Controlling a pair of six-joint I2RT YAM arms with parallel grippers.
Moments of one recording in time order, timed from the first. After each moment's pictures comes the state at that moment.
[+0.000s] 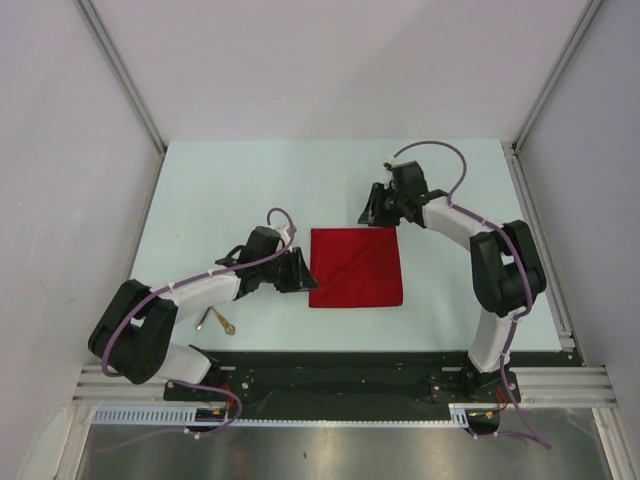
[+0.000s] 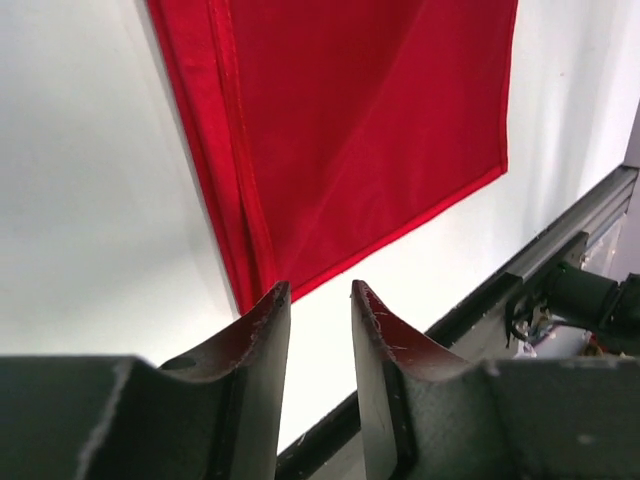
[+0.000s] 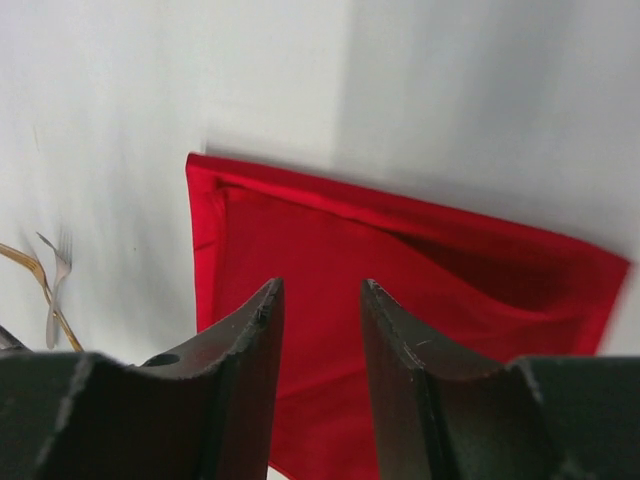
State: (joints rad) left arm -0.53 1.40 0.63 -0.05 0.39 -0.69; right arm 0.35 1.83 1.28 -0.24 -0.32 0.51
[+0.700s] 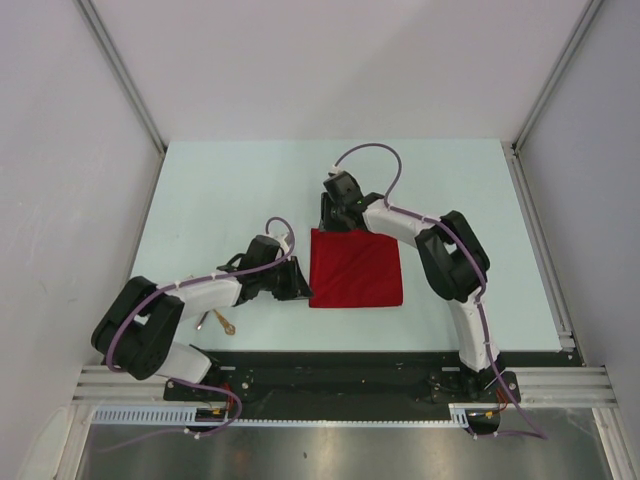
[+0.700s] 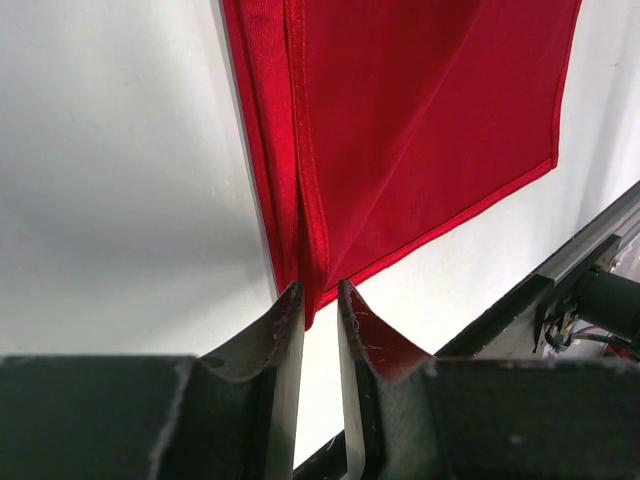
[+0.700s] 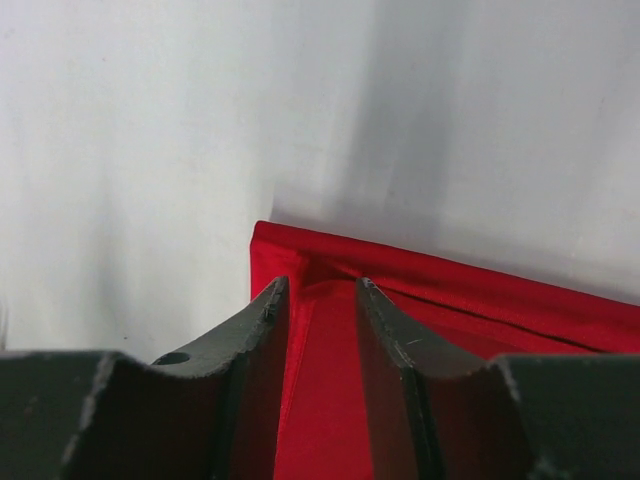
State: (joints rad) left arm -0.53 1.43 0.55 0.02 0.37 -0.70; right arm 0.66 2.14 1.60 -0.28 0.02 0.59
